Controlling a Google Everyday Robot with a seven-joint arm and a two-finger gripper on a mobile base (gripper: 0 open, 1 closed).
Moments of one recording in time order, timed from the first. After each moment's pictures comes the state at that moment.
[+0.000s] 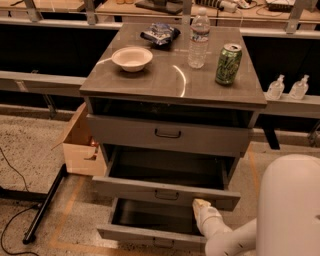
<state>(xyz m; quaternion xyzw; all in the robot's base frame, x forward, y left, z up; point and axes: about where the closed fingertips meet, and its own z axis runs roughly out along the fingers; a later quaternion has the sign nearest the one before) 0.553 -0.162 0.396 -0.59 0.63 -0.27 0.43</state>
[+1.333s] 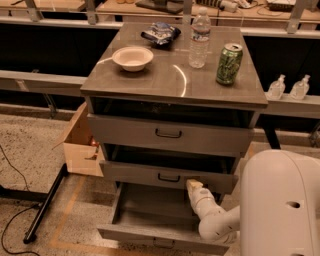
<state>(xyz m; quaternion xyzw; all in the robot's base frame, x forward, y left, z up) 0.630 -0.142 0.407 -0.60 0.57 -0.30 0.47</state>
